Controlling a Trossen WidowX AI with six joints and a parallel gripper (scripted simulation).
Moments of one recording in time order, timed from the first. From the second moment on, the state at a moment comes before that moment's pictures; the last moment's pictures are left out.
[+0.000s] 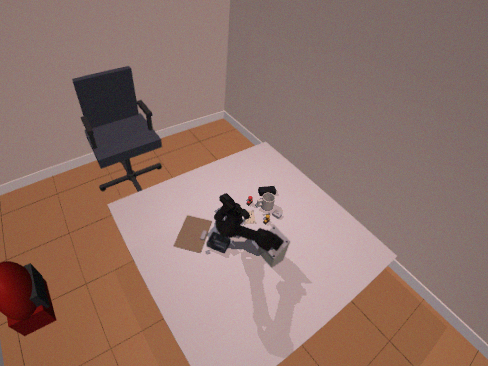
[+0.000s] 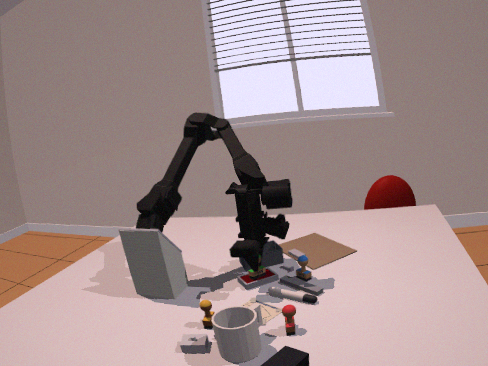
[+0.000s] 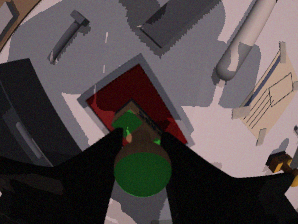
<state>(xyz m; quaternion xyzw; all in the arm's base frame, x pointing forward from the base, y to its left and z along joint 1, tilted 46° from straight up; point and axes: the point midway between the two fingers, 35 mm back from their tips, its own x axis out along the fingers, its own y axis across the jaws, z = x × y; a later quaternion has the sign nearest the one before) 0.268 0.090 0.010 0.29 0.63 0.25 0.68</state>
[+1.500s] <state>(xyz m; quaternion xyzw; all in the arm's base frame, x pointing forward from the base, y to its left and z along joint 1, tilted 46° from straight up) 0.263 0.068 0.028 0.30 0.63 0.25 0.67</state>
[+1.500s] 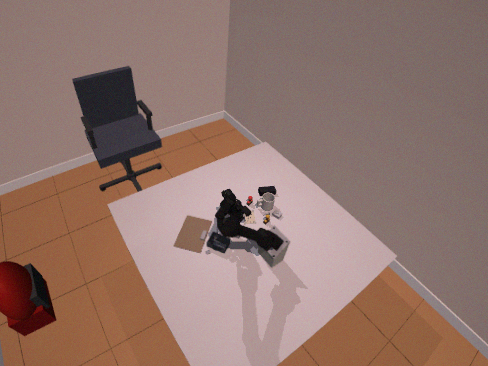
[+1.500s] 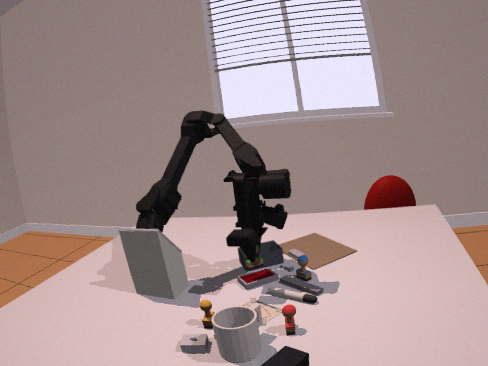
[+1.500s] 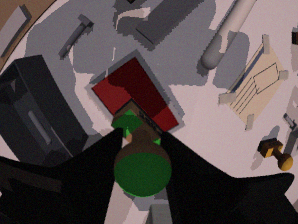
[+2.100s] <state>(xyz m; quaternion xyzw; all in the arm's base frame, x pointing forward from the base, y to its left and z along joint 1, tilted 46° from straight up) 0.262 0.051 0.046 0.29 0.63 0.25 0.67</state>
